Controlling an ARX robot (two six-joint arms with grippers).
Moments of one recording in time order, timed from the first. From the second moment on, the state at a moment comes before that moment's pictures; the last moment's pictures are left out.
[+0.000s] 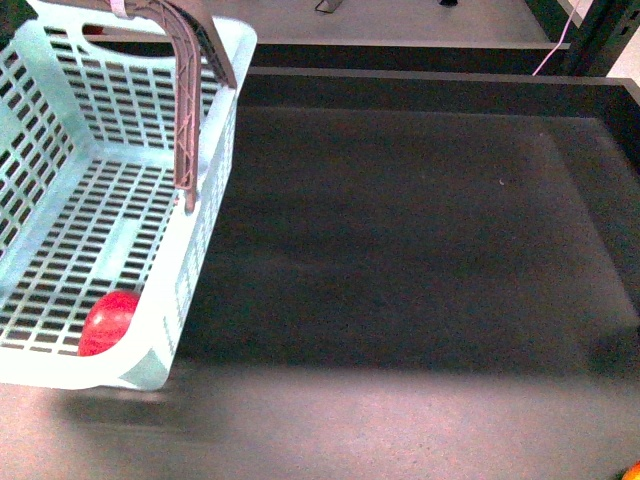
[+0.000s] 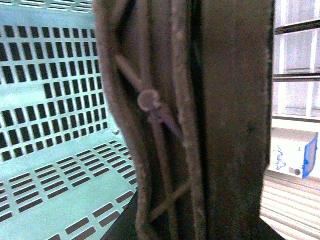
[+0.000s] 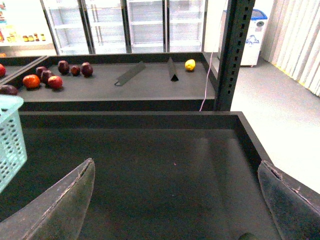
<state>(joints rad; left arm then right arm) -0.22 1.69 1.05 0.01 -0.29 -1.52 0.00 0.01 0.02 0.00 0.00 0.00</state>
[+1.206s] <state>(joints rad) -0.11 1.95 1.12 0.12 -0.28 -1.68 0.00 0.00 0.02 0.00 0.00 0.00</state>
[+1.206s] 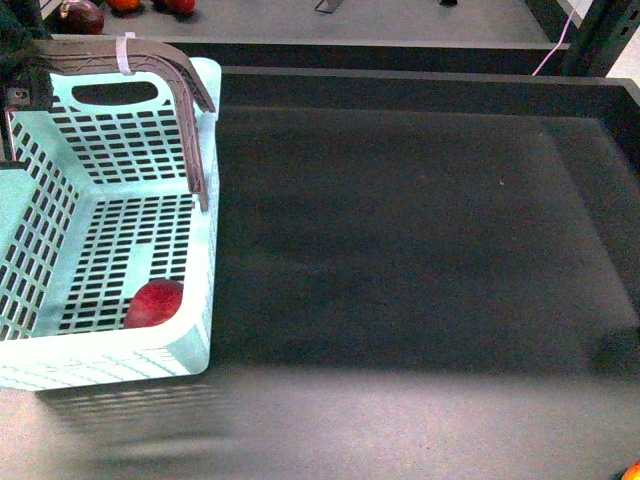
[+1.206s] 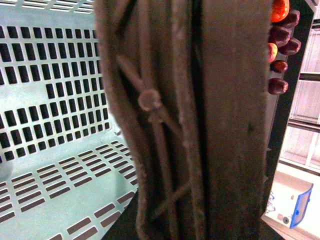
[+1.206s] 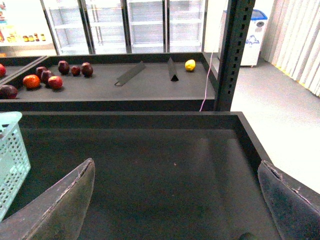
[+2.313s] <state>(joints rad) -0.20 1.40 0.74 0.42 -0.20 -1.05 0.00 0.00 0.02 0.00 0.00 0.00</state>
